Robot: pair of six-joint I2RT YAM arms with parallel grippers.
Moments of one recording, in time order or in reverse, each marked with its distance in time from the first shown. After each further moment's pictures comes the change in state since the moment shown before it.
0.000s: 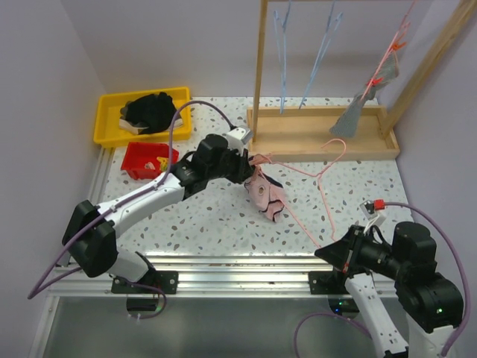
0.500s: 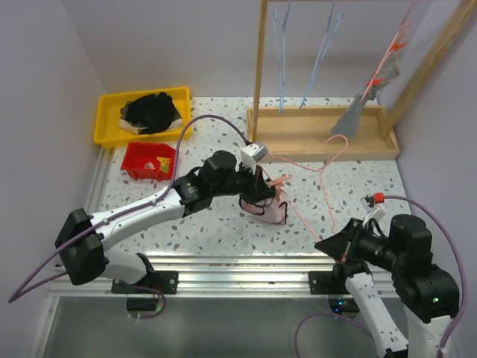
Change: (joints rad) left arm -0.155 -0.091 -0.058 0.090 0.106 -0.138; right arm 0.002 0.042 -0.008 0.028 0.064 0.043
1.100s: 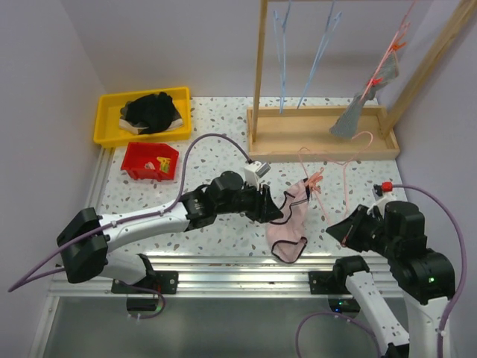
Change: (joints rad) left arm -0.134 -0.008 -0.140 0.142 -0.043 -0.214; right arm 0.004 0.076 -0.012 0.007 0.301 0.051
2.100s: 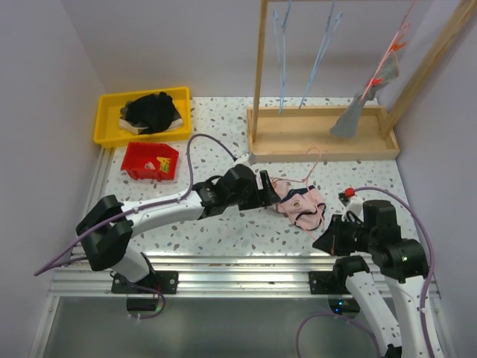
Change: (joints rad) left arm 0.051 0.159 0.090 -0.195 -0.282 -0.359; right arm 0.000 0.003 -0.254 0.053 -0.212 -0.329
